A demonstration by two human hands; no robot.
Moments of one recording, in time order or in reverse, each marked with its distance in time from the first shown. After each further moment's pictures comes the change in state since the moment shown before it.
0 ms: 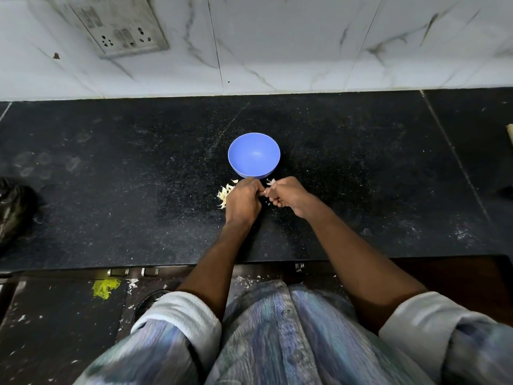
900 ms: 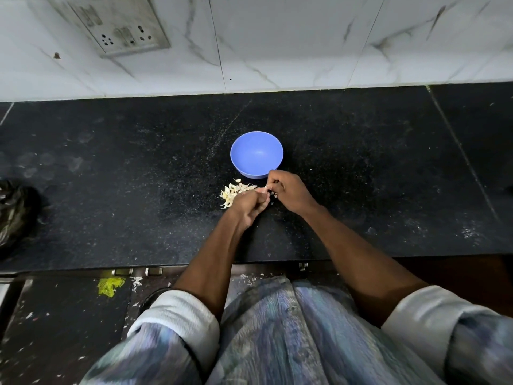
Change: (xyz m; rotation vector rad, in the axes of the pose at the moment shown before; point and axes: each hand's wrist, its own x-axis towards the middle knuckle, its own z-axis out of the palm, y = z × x) left_hand 0.017 0.007 0.002 -1.193 -0.302 -1.056; right_hand 0.013 0.011 -0.003 -0.393 0.085 -0.624
